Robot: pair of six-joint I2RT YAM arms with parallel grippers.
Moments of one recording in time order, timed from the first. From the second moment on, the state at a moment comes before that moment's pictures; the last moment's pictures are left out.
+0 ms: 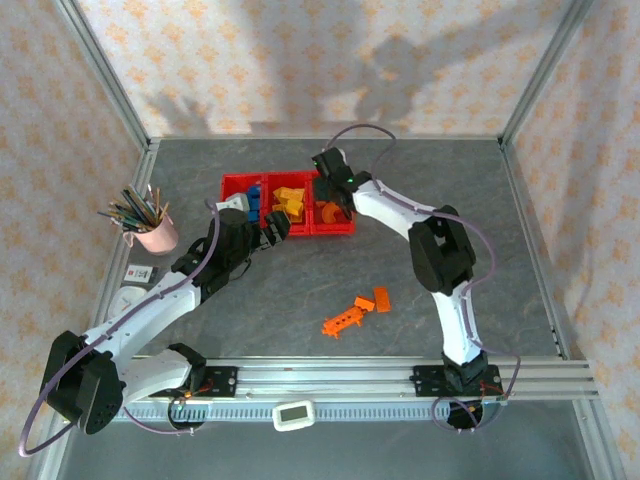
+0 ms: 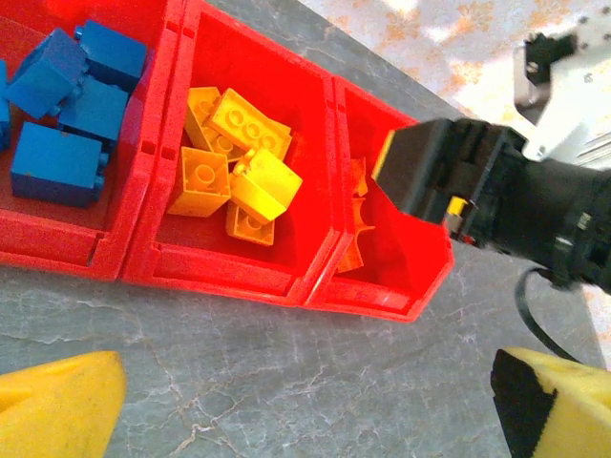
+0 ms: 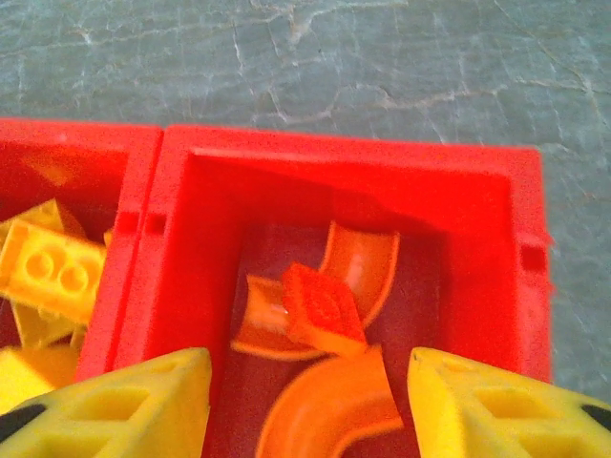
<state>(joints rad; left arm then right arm) -0.45 1.10 0.71 -0.14 -0.09 -0.80 0.61 2.10 1.69 -0.44 0.23 0.38</state>
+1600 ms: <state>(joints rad) -0.76 1.07 0.59 -0.09 -0.19 -0.96 0.94 1.42 0.74 -0.58 0.25 0.92</state>
